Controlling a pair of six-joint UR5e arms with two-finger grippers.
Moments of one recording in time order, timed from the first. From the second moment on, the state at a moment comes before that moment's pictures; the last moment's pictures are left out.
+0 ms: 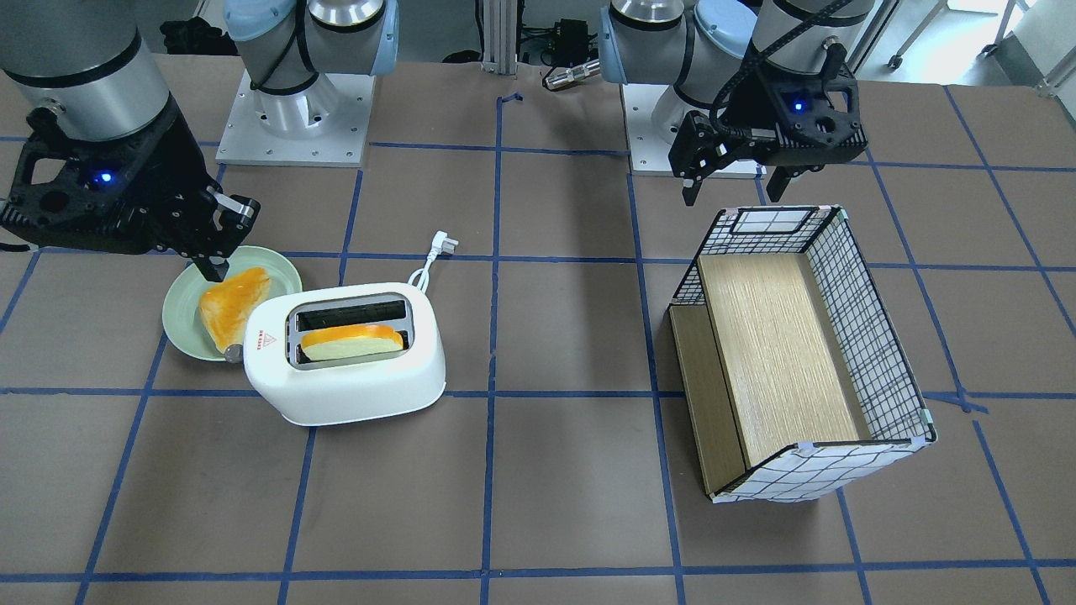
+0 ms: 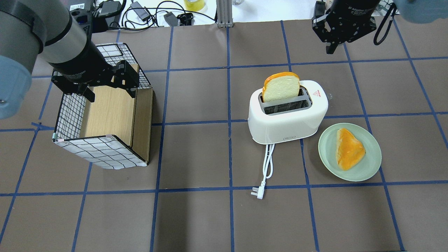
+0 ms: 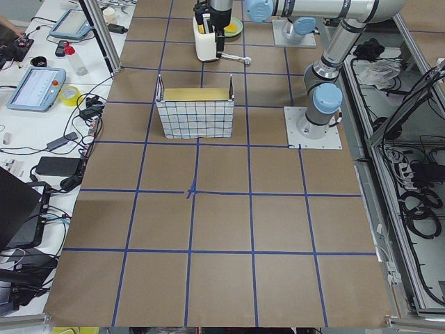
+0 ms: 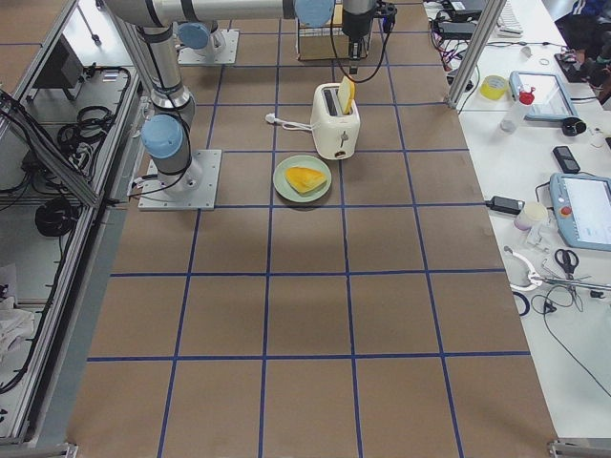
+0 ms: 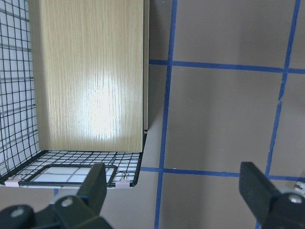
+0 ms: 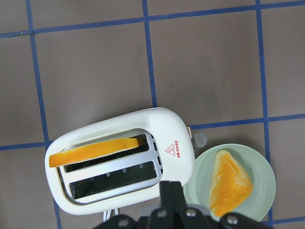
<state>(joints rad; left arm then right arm) -1.57 -1.47 -1.67 -1.51 1.59 -0.08 1.56 -1.45 1.41 -1.61 -1.57 0.08</state>
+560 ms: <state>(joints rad) -1.57 -1.47 -1.67 -1.51 1.59 -0.08 1.56 -1.45 1.41 -1.61 -1.52 0.09</state>
